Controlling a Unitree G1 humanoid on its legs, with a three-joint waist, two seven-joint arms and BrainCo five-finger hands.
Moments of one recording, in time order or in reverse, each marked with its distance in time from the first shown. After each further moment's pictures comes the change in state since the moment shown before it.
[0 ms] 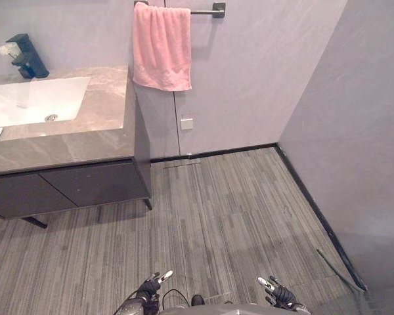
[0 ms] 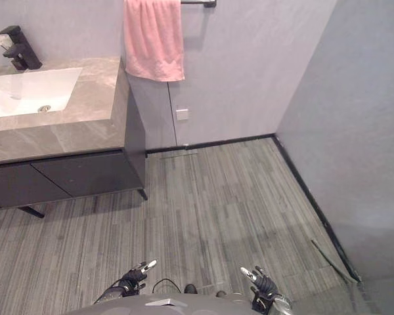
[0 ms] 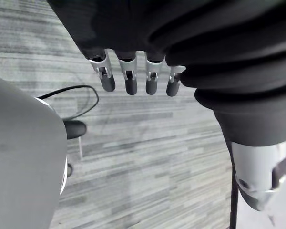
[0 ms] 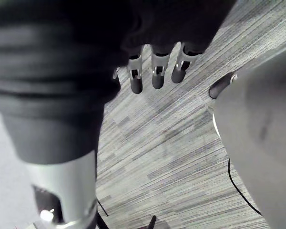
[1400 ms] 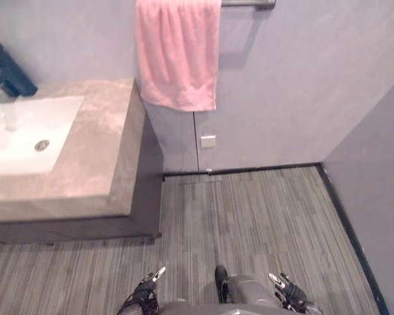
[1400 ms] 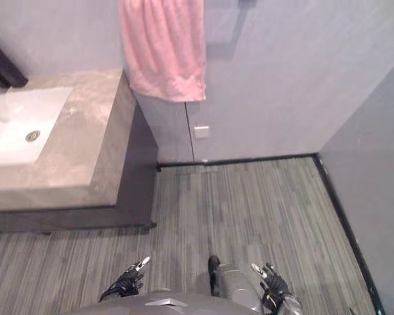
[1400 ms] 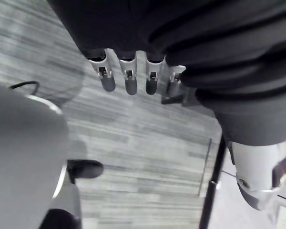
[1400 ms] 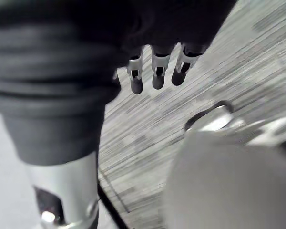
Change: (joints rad) left arm 0.018 -0.073 0.274 -0.051 0.057 0.031 0.007; right arm 0.008 -0.031 -0.032 -0.108 0.042 0.041 0.008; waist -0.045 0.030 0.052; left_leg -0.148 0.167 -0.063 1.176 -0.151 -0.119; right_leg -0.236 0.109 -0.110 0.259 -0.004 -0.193
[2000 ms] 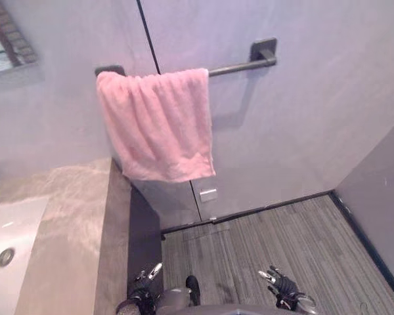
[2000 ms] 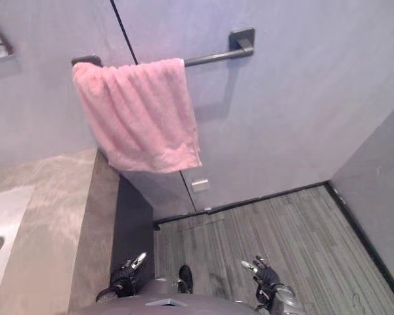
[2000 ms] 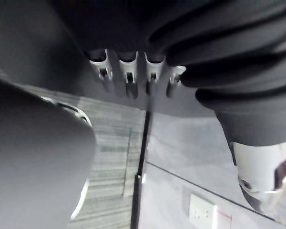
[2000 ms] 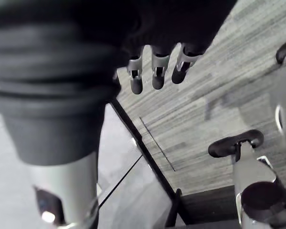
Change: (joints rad) left arm 0.031 0.005 -0.039 -0.047 -0.011 -0.037 0.011; right arm -0.024 0.007 0.090 0.031 -0.062 -0.003 0.005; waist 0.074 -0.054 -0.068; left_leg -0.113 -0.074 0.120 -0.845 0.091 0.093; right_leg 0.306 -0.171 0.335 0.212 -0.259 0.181
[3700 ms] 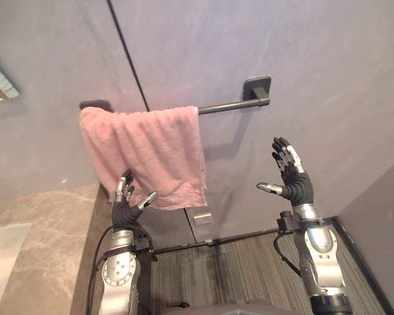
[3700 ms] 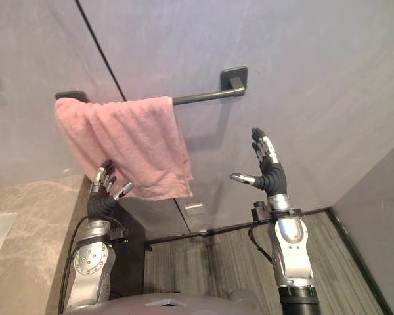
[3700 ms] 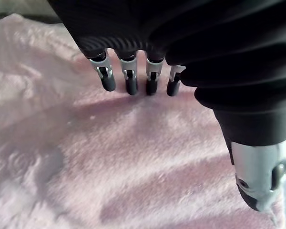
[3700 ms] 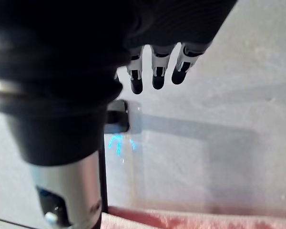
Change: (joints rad) left arm 0.159 -0.042 -0.128 -1.204 0.155 -0.114 0.205; right arm -0.019 -0.047 0.202 -1.217 -0.018 -0.194 -0.079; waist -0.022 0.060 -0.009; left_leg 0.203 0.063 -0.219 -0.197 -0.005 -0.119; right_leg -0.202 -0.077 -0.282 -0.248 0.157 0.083
